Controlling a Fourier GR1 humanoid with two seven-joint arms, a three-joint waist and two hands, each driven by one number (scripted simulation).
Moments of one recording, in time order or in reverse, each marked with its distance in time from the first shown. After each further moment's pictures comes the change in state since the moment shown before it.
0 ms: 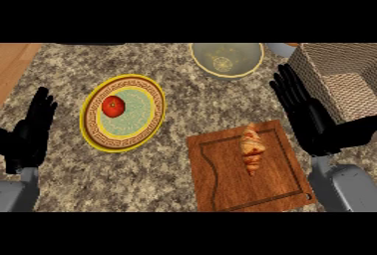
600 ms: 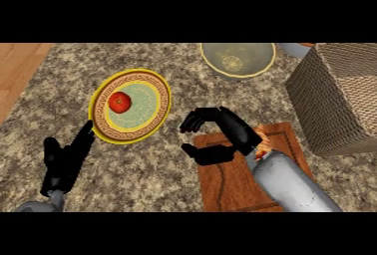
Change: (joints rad) left arm 0.105 -0.062 -0.167 0.019 -0.005 -0.097 0.174; right arm -0.250 0.100 0.373 0.215 0.312 0.096 0.041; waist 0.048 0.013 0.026
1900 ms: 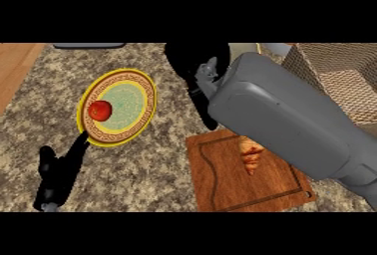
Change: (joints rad) left arm 0.087 0.005 0.012 -0.062 -0.016 0.015 0.052; right arm -0.781 -0.070 0.108 0.158 0.225 0.713 0.801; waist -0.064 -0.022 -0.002
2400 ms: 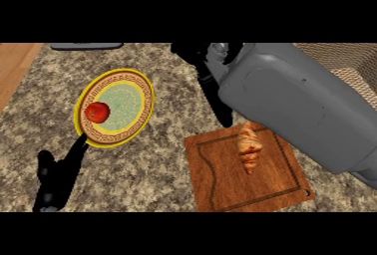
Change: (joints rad) left arm 0.027 -0.013 0.010 -0.015 -0.014 0.005 -0.011; right arm -0.057 -0.048 -0.026 0.020 -0.156 0.152 0.037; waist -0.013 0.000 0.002
